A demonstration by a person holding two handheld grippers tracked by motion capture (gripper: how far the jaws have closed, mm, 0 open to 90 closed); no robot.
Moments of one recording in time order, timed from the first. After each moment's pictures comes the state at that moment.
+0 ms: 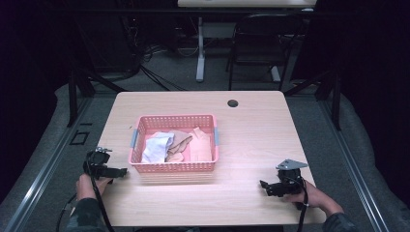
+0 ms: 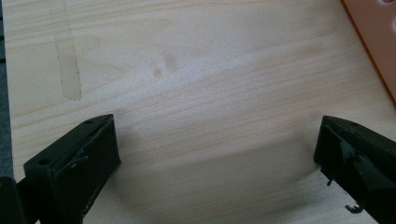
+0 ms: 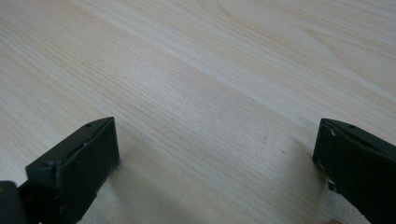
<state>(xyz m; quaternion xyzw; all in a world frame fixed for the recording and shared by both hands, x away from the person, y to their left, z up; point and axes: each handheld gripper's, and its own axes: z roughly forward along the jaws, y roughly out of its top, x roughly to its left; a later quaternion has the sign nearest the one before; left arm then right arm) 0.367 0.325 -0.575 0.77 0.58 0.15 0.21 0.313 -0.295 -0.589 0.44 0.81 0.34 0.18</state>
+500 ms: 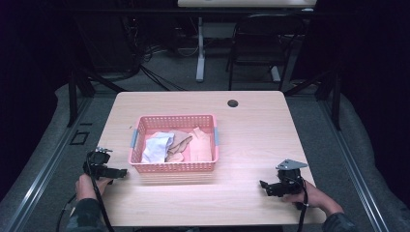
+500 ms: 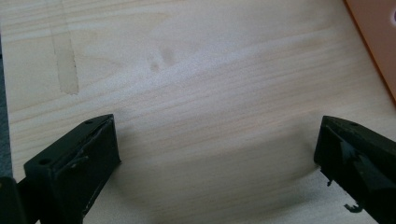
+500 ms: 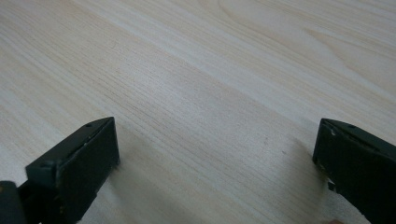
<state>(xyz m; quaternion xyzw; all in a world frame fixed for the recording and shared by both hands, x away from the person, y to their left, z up) 0.367 0.324 -0.573 0.77 0.58 0.14 0.20 0.313 -0.295 -0.590 0.44 0.81 0.34 0.18</state>
